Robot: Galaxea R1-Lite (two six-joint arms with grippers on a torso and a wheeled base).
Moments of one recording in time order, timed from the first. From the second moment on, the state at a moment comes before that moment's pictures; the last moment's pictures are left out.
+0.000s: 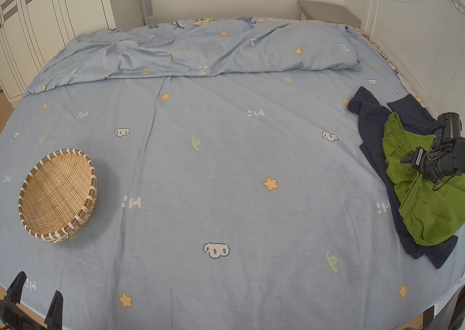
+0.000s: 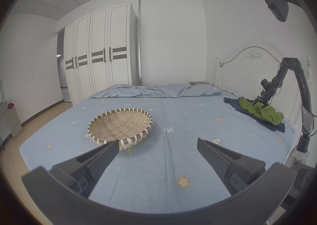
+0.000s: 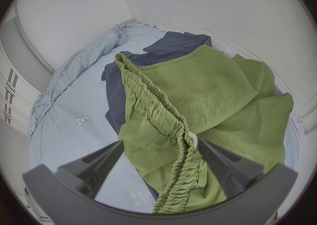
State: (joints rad) left arm 0.00 0.02 -0.02 0.00 -0.02 0.02; right arm -0.24 1.84 -1.05 -0.08 0.03 0.36
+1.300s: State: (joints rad) left arm 0.00 0.02 -0.02 0.00 -0.02 0.02; right arm 0.26 1.63 -1.20 0.19 0.02 0.42
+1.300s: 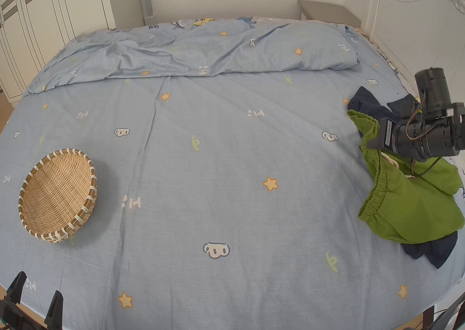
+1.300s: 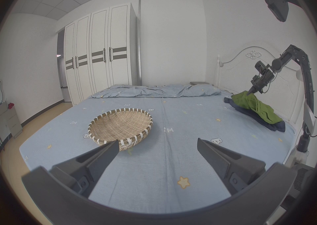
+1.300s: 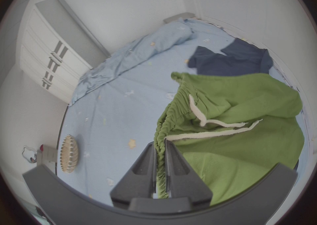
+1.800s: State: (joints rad) left arm 0.00 0.02 -0.02 0.00 -0.02 0.02; right arm 0.72 1.67 -1.45 0.29 -0.13 0.50
